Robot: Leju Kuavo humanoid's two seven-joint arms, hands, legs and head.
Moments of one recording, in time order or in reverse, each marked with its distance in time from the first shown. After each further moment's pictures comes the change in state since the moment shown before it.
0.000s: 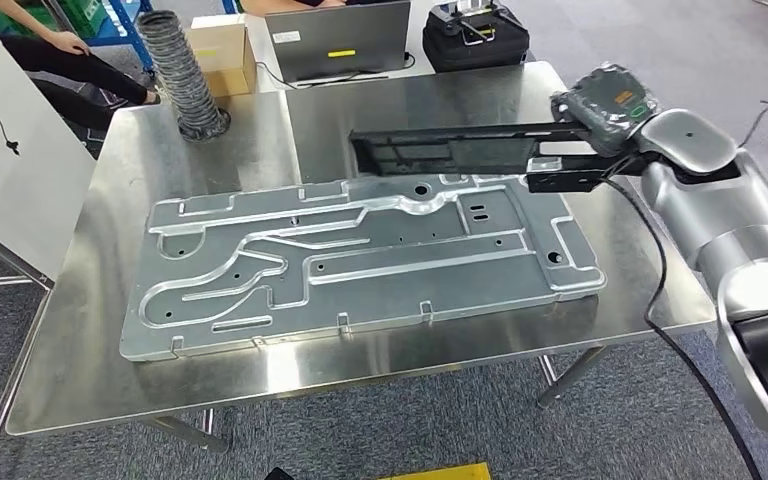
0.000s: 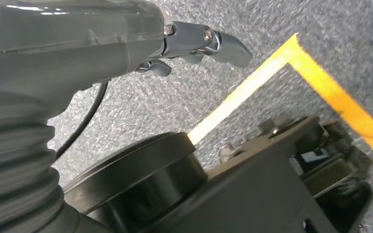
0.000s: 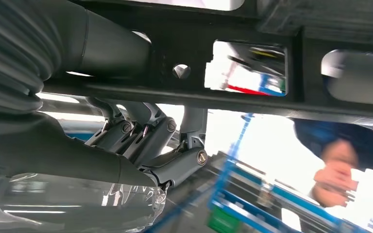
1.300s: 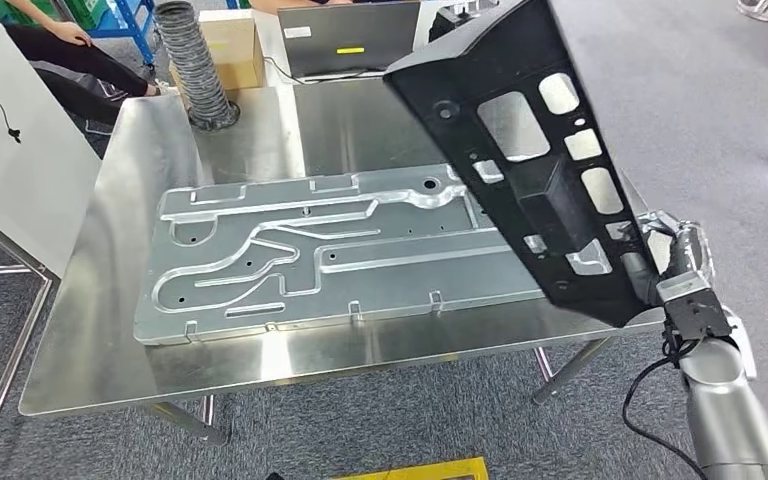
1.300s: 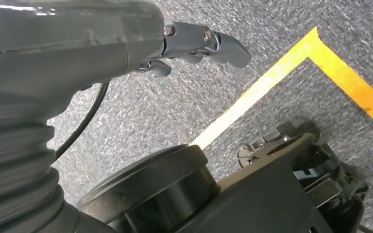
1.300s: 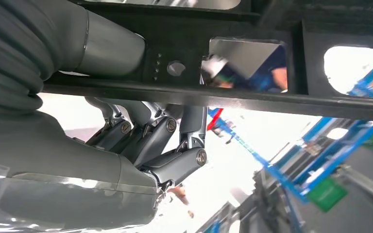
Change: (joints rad) left arm 0.016 0.005 0.002 0.000 -0.015 0.005 0.000; right arm 0.943 -0.028 -0.745 -0.827 -0.863 0.240 -0.137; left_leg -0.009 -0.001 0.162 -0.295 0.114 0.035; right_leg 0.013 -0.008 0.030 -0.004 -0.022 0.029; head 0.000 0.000
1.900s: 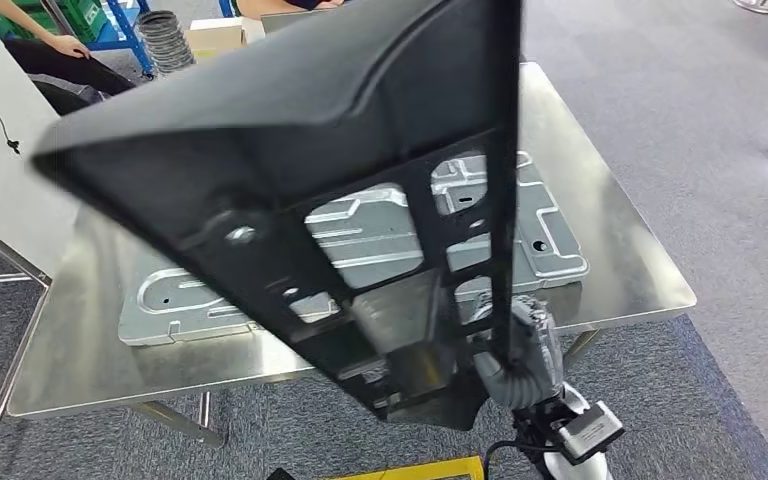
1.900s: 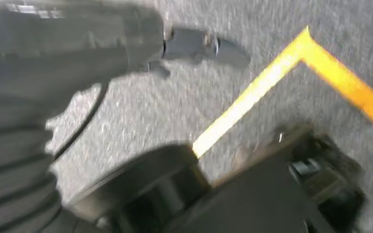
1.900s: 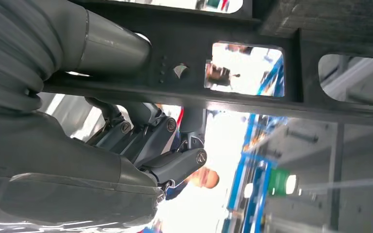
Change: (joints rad) left arm -0.020 -0.002 -0.006 0.000 -0.032 -0.004 0.029; right arm 0.301 0.332 0.330 -0.444 -0.125 0.068 -0.017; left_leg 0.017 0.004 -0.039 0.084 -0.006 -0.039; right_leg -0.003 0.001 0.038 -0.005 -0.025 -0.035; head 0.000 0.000
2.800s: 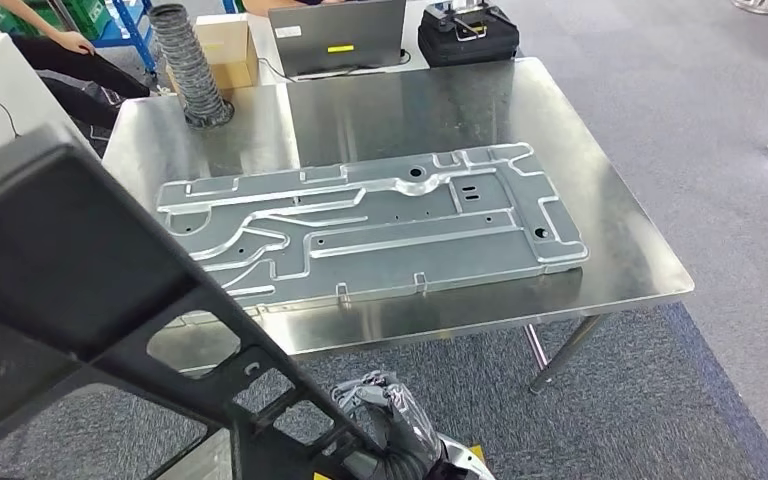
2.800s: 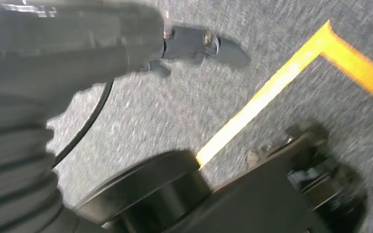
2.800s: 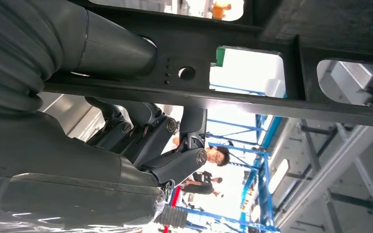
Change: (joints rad) left arm -0.013 0.000 0.000 0.000 -0.020 0.005 0.041; right arm 0.037 0.132 0.370 0.118 0.022 0.148 -0.020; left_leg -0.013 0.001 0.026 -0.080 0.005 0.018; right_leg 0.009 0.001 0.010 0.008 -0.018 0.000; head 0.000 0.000
